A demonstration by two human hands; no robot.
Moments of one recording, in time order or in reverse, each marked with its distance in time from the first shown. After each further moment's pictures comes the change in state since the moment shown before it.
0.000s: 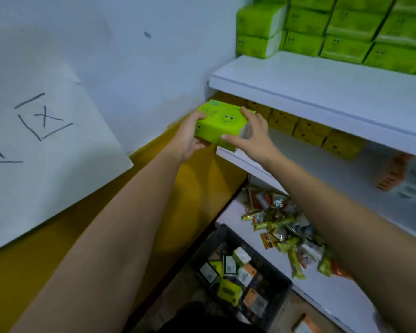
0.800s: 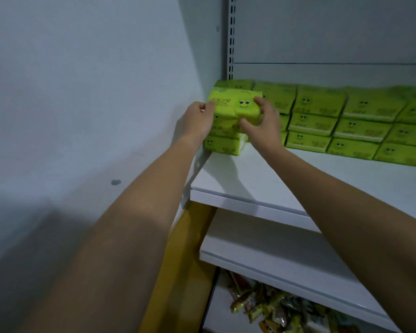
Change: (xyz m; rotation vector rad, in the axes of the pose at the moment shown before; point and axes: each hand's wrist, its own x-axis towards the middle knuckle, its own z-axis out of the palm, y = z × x) left_hand 0.216 0.210 0.080 0.489 -0.019 0.584; right_hand 0.243 -0.095 -0.081 -0.199 0.755 -0.175
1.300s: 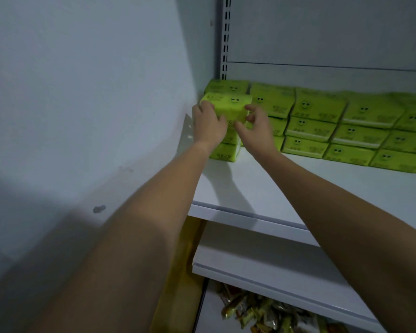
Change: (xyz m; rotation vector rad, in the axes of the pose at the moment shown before) left_hand 0.029 -0.008 0.039 0.185 -0.074 0.158; right_hand 0.031 0.022 0.031 -0.074 0.002 0.021
